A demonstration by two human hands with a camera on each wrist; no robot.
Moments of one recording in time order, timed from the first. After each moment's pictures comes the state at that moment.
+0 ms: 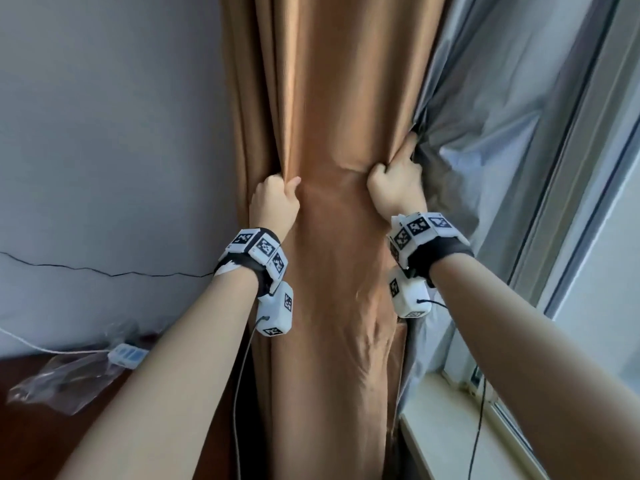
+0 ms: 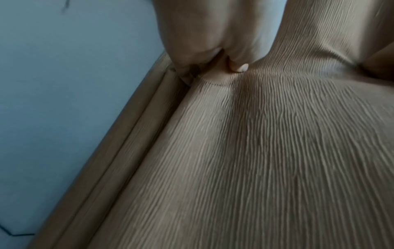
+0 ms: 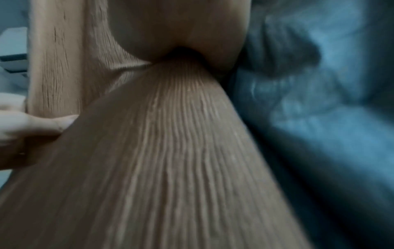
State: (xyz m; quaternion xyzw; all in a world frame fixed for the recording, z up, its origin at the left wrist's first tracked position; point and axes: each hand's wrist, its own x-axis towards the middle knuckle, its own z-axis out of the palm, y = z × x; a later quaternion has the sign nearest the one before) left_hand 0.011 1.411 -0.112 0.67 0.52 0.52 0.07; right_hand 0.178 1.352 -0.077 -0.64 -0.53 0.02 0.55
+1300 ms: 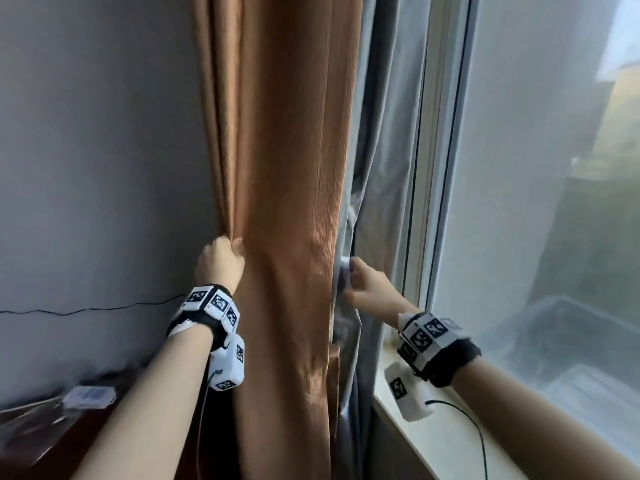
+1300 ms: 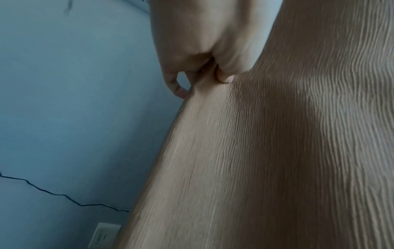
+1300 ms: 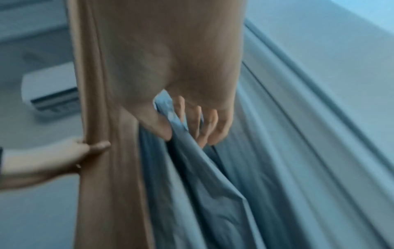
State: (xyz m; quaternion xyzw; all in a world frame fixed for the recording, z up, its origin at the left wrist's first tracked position) left_hand -0.052 1.286 -0.134 0.69 0.58 0.44 0.05; right_hand 0.167 1.152 -0.164 -0.69 -0.59 0.17 0.39
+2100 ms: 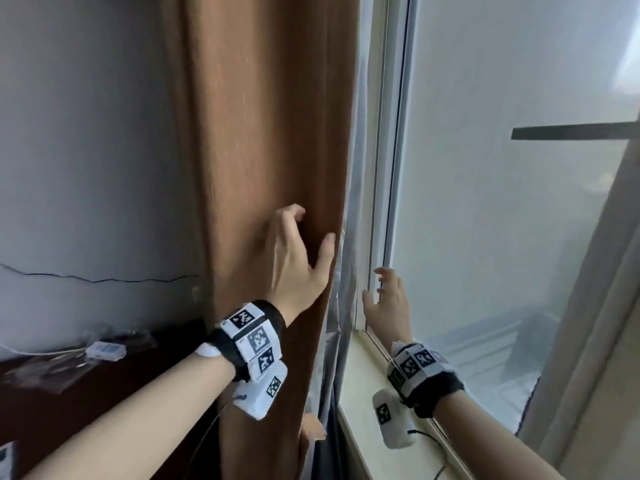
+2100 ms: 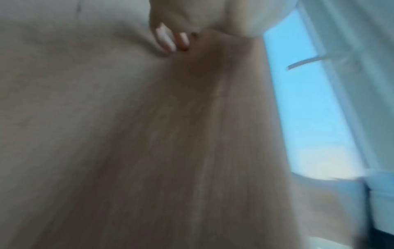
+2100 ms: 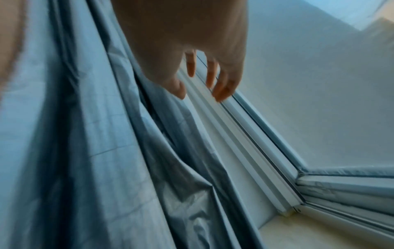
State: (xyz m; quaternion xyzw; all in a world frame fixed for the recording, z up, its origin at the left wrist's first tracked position) left_hand 0.080 1.014 -0.103 0.74 0.28 0.61 0.00; right_hand 0.257 1.012 -0.207 -0.65 -0.52 0.02 0.56
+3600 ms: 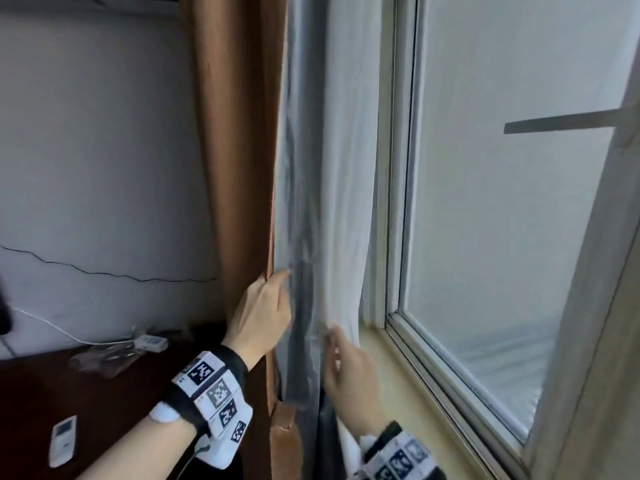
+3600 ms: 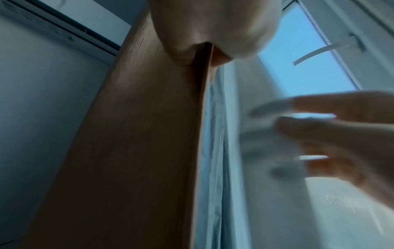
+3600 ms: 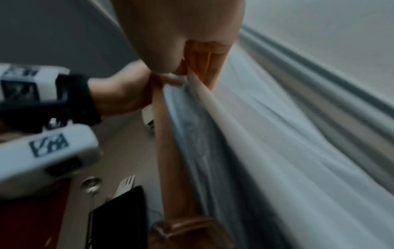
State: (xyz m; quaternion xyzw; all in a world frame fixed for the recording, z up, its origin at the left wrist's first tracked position) left_hand 0.012 0.960 -0.144 0.78 0.46 0.42 0.04; right_hand 0.156 0.916 -0.258 -0.54 -0.66 -0.01 0.52
